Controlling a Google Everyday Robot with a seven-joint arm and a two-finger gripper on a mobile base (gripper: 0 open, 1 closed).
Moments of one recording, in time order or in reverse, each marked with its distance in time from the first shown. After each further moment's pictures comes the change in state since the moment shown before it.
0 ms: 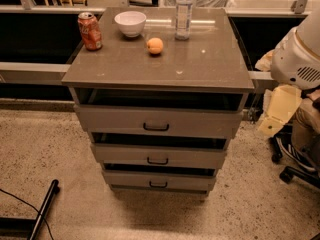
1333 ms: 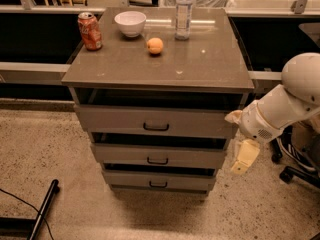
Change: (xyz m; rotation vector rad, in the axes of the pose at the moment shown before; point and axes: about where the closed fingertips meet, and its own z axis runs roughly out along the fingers) arm 0.033 0.017 0.175 -0.182 -0.171 -0.020
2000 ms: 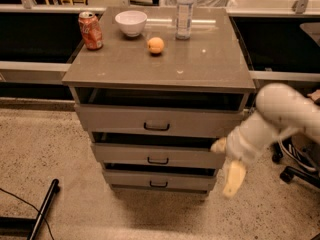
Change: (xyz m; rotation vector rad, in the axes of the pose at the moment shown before) arm 0.036 0.027 0.086 -0.256 -0.016 0.027
